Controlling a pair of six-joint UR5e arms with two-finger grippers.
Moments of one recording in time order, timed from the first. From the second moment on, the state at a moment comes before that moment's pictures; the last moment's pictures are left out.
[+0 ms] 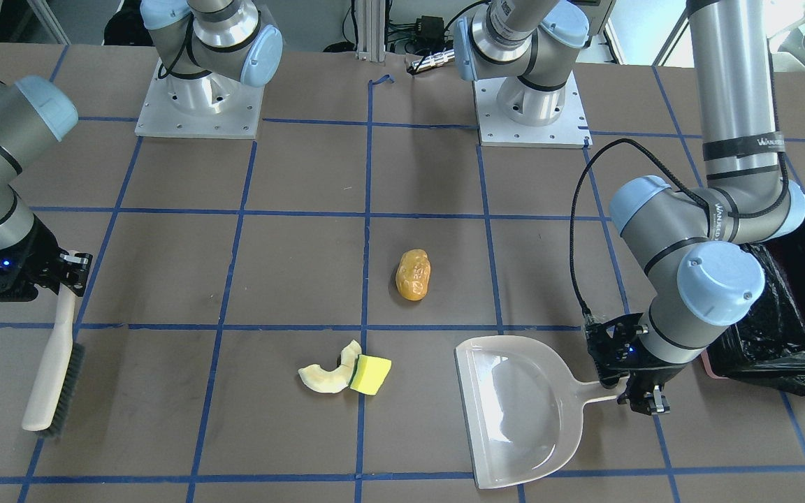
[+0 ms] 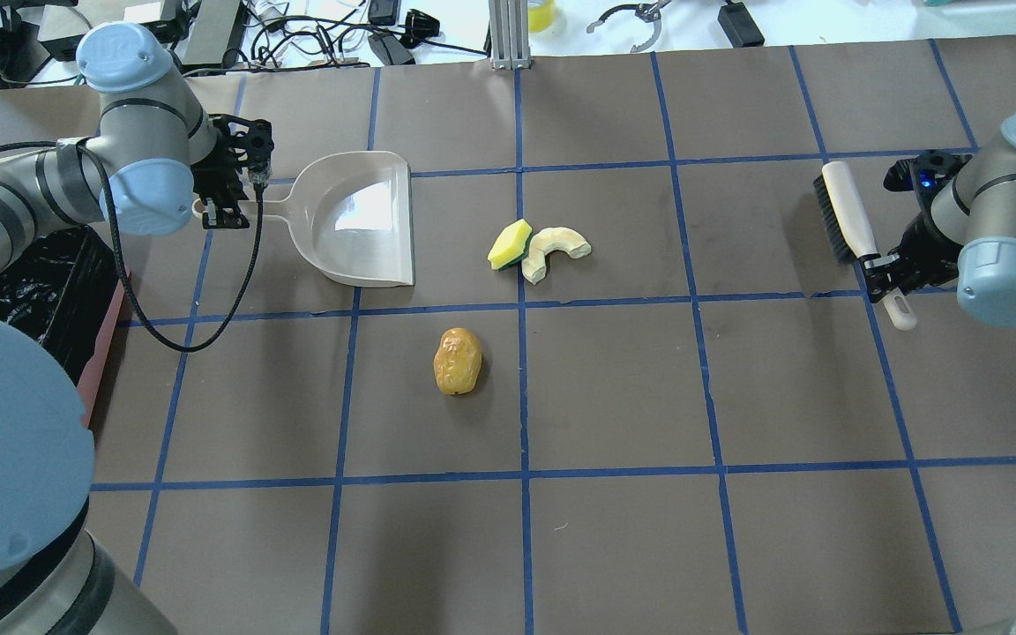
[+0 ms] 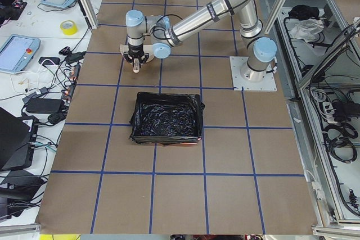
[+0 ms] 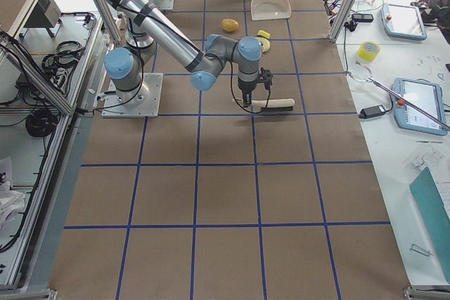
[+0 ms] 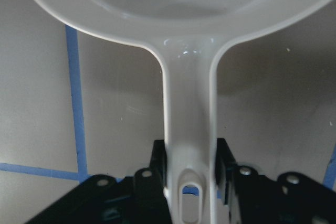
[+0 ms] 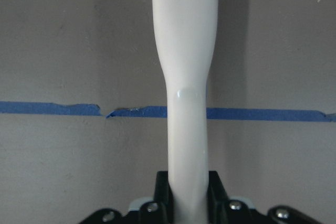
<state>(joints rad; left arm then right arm) -1.38 -2.07 -1.63 -0.87 1.64 1.70 1.14 -1.36 2.00 -2.27 -1.58 -0.46</state>
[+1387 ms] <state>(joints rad) -1.38 -2.07 -1.64 -0.87 1.64 1.76 1.69 -1.49 1.97 -2.09 -1.57 0.28</state>
